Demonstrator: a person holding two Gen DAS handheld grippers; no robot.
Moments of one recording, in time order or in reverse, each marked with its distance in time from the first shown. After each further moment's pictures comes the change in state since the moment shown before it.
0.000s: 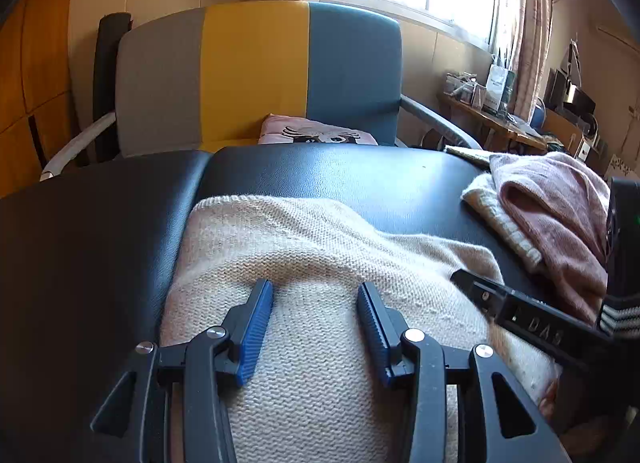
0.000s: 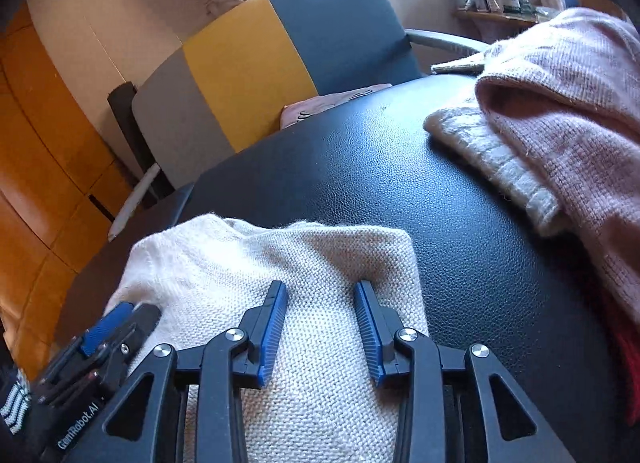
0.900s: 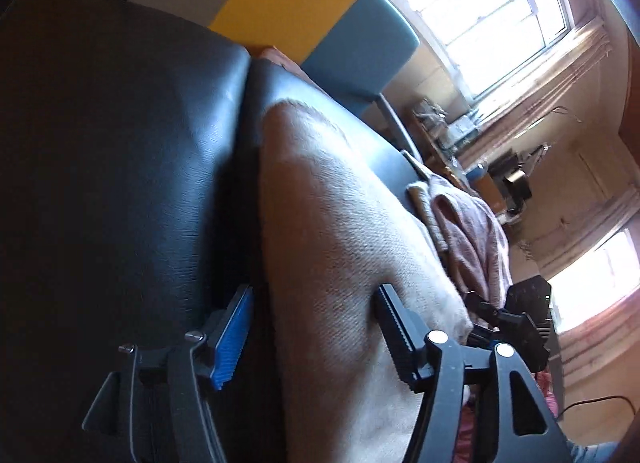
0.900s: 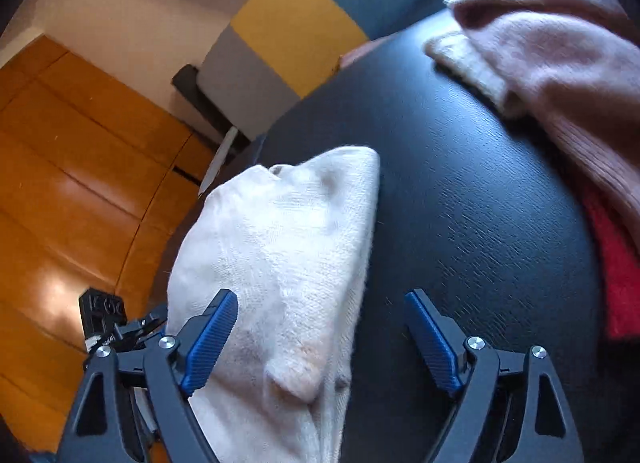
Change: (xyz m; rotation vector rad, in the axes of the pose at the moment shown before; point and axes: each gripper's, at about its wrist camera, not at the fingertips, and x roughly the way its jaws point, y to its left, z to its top) left arm -0.044 0.127 -0.069 -0.426 0.185 -0.467; right arm -0.063 -0.051 -0.042 0.051 0.213 0.377
